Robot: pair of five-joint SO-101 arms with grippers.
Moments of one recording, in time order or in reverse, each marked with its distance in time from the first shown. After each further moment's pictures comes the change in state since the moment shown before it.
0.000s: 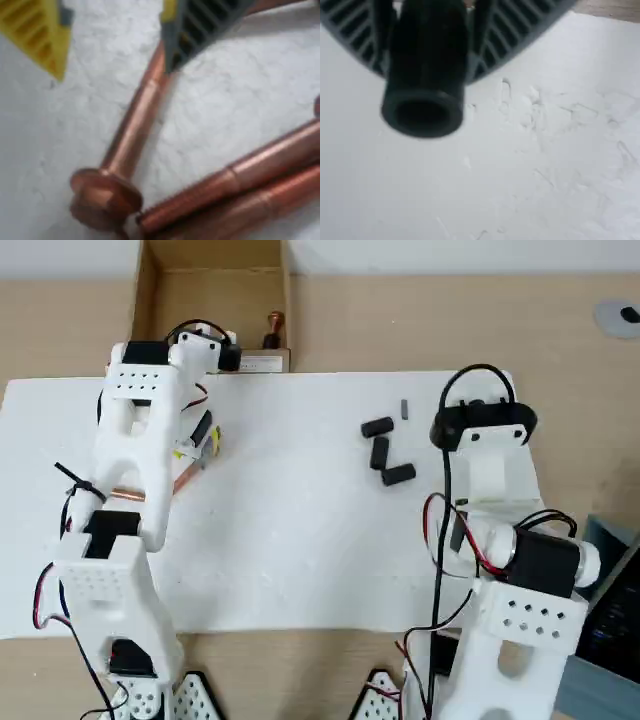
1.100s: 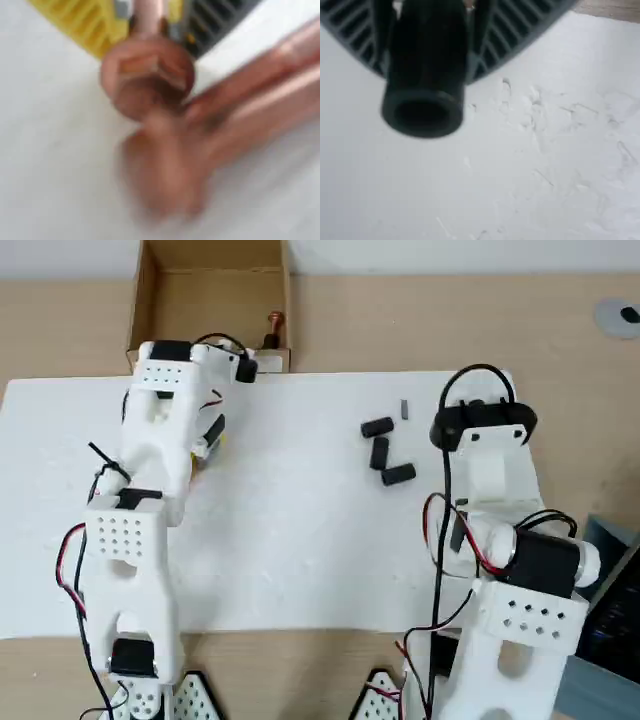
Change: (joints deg) left arm 0.5 19.3 -18.9 6.4 -2.0; right arm 0.0 0.0 0.0 0.0 0.0
